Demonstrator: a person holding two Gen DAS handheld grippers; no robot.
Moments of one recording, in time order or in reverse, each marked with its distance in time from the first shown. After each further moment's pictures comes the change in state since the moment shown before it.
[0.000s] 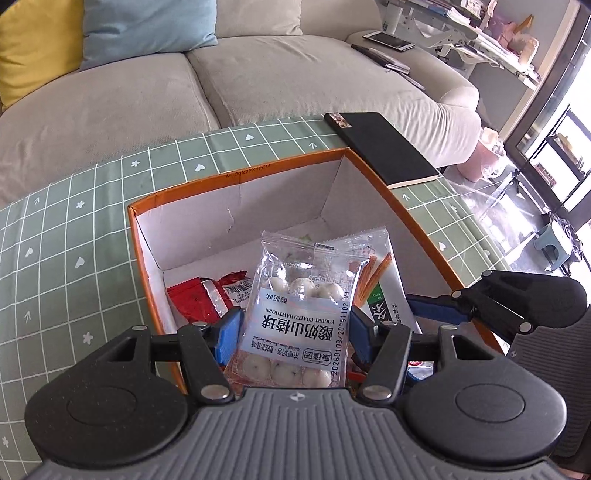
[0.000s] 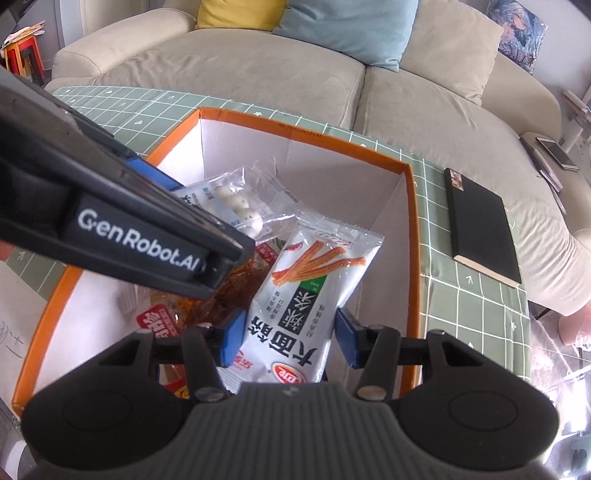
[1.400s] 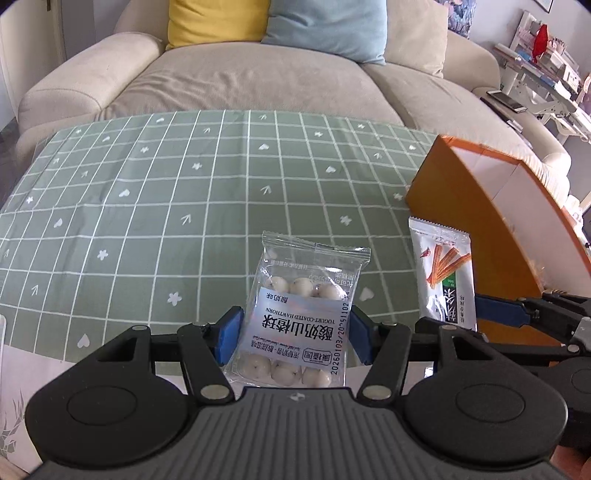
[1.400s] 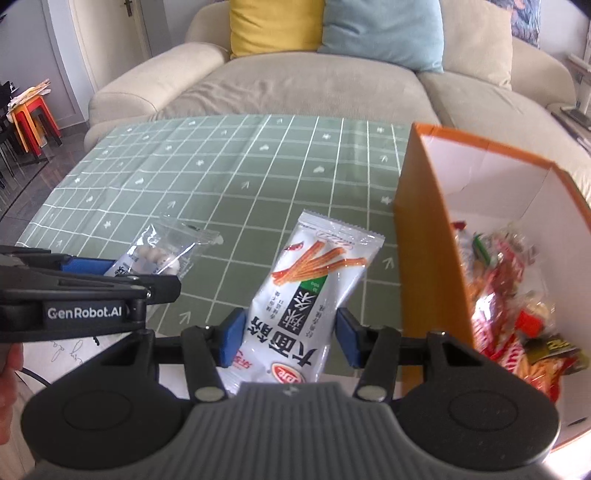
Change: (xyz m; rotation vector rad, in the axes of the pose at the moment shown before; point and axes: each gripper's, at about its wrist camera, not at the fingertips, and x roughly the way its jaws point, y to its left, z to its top) left arm -0.117 0.176 -0.162 -0.274 -0.115 0.211; right arm -0.020 0.209 0.016 0.184 -0.087 0.115
